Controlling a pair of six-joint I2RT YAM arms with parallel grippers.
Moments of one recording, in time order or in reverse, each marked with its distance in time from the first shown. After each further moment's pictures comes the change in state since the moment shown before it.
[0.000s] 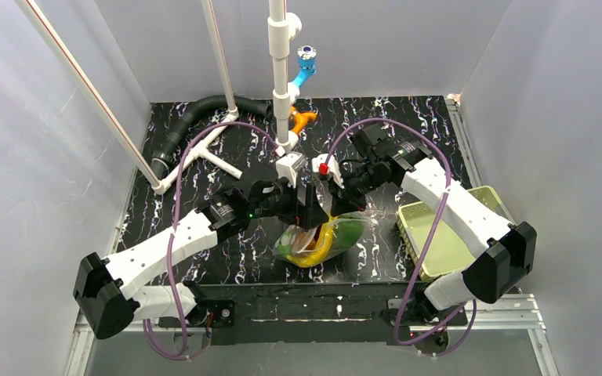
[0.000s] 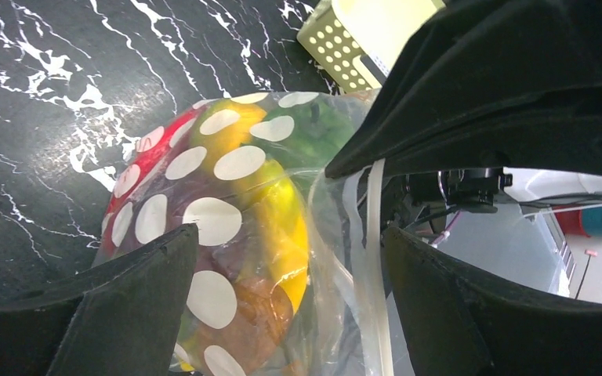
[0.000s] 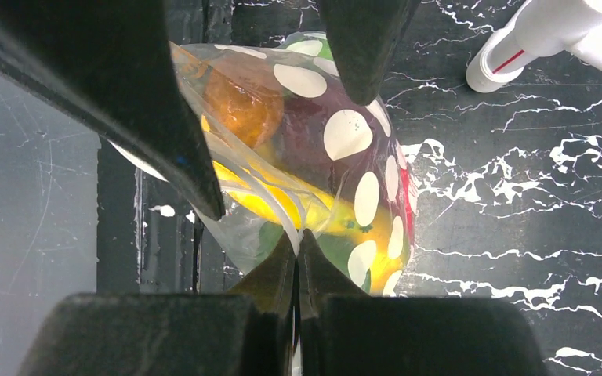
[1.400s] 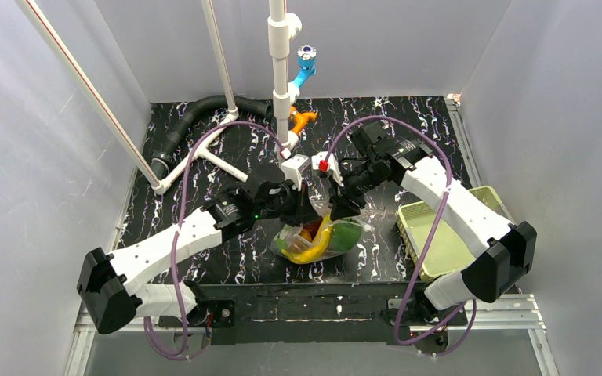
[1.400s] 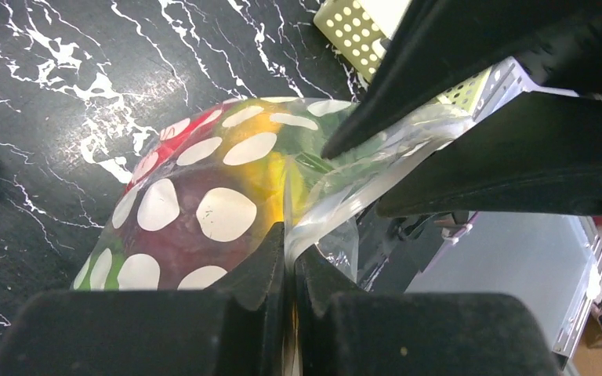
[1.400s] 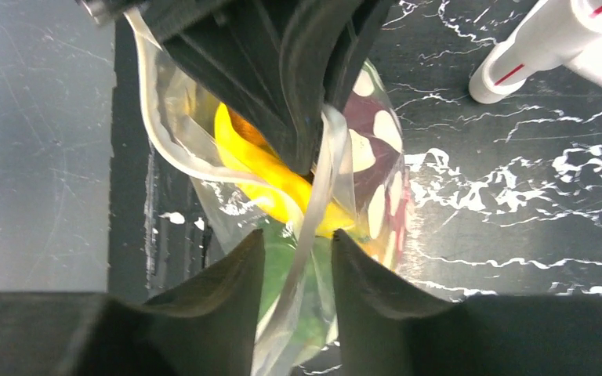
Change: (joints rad) left arm -0.042 0.051 0.032 -0.044 -0.036 0.041; right arm 0.001 0.006 0.016 -0.007 -0.032 0.023
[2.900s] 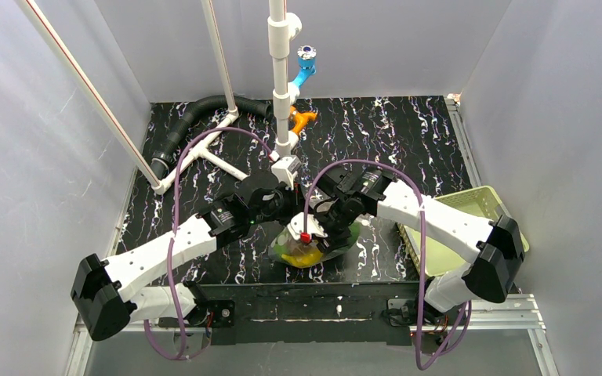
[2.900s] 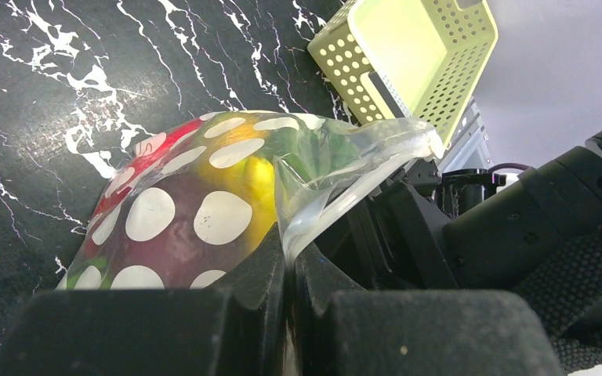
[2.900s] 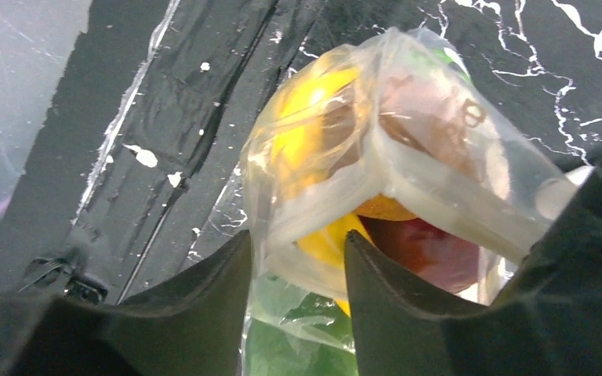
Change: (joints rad) left arm 0.000 -0.075 -0.087 0.090 -0.054 -0.159; right arm 0.312 0.013 -0.124 0.007 0.182 -0.341
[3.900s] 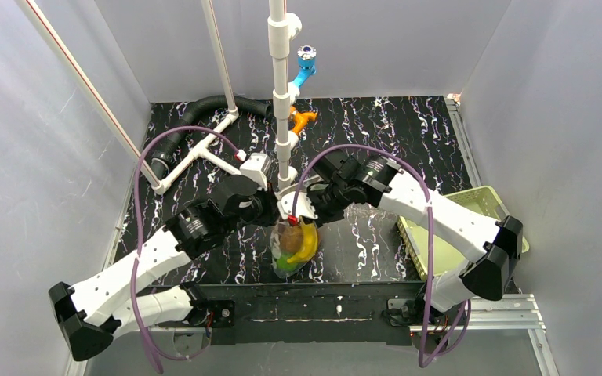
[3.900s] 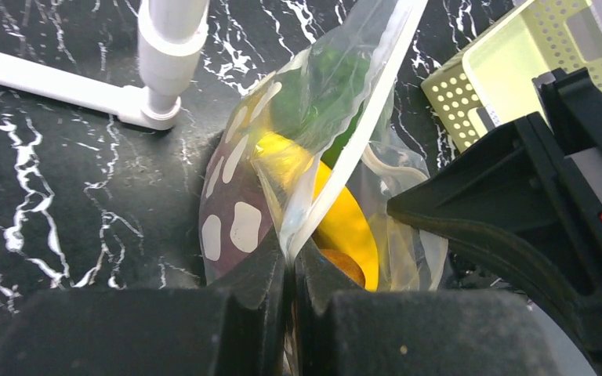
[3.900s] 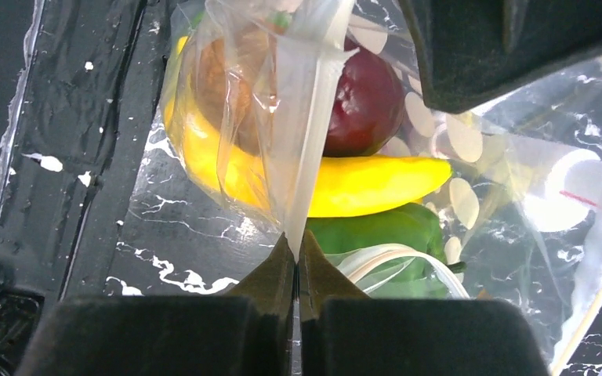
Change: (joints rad) left arm -0.001 -0.182 0.043 -0.278 -0.311 0.080; right arm 0.005 0.008 0.162 0.044 0.203 0.108
